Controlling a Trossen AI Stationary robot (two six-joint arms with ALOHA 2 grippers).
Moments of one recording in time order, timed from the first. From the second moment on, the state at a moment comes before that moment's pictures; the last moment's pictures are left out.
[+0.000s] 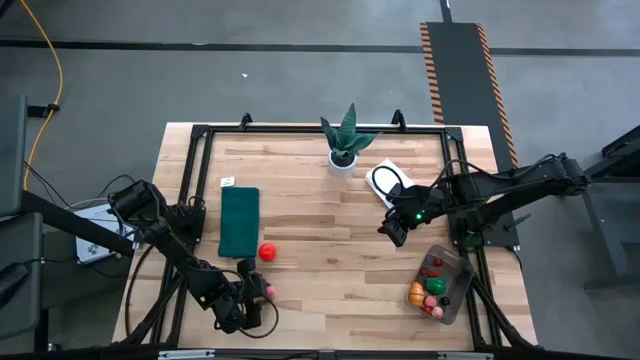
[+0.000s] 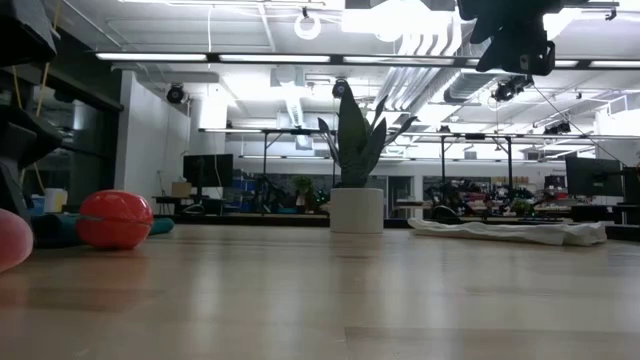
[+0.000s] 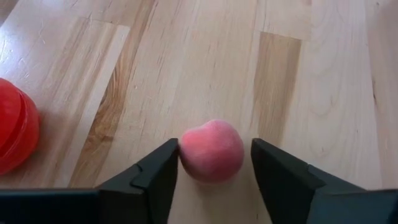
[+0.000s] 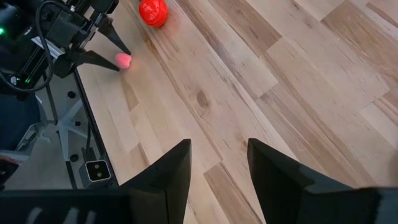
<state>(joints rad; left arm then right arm) -0.78 1.75 0.78 -0.17 -0.59 -0.97 0.19 1.11 0.97 -0.69 0.01 0.89</state>
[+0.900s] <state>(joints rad) -0.78 1.74 0.84 -0.18 -0.63 -0.95 0.19 1.11 0.97 -0.69 0.01 0.89</state>
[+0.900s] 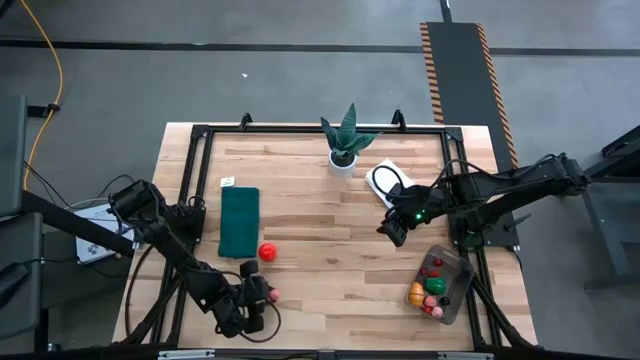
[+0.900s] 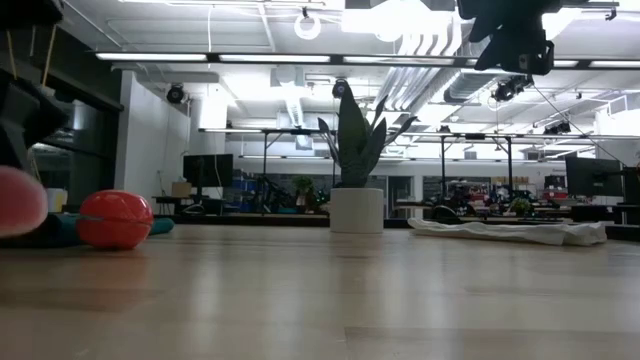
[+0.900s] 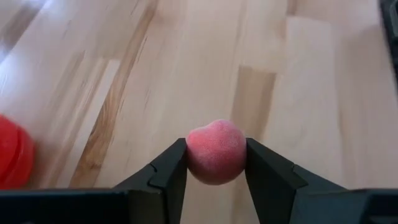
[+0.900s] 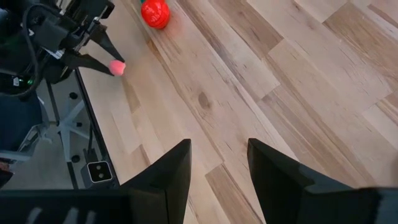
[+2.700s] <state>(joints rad) -0.30 1.11 1.02 -0.30 -0.67 -0.05 0.18 1.11 0.97 -0.32 0.16 0.83</state>
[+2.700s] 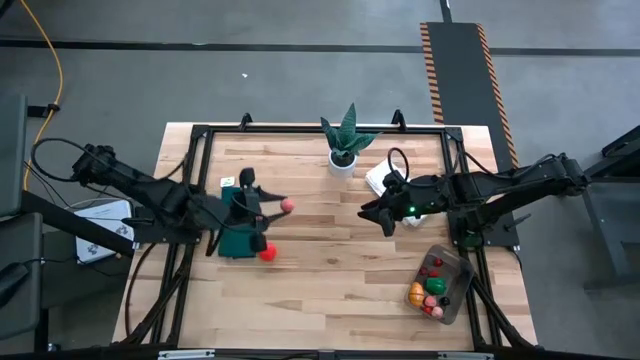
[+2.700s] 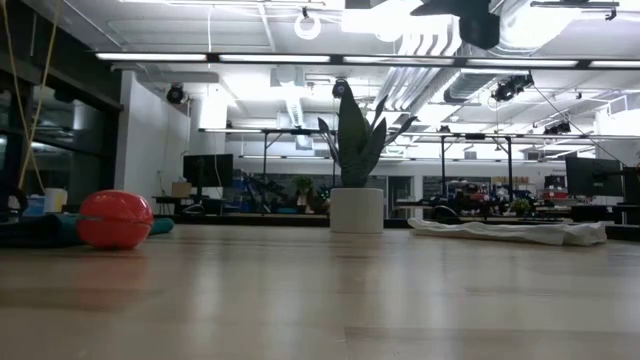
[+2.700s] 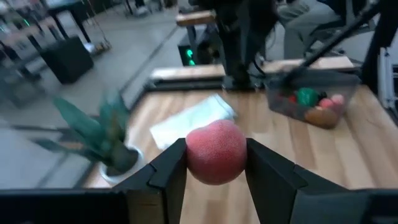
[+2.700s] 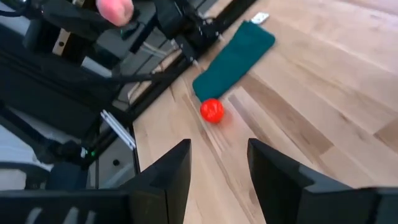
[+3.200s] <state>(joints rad) -0.09 1.11 1.27 -0.49 -0.52 0.26 0.18 1.11 0.97 -0.12 0.31 0.86</state>
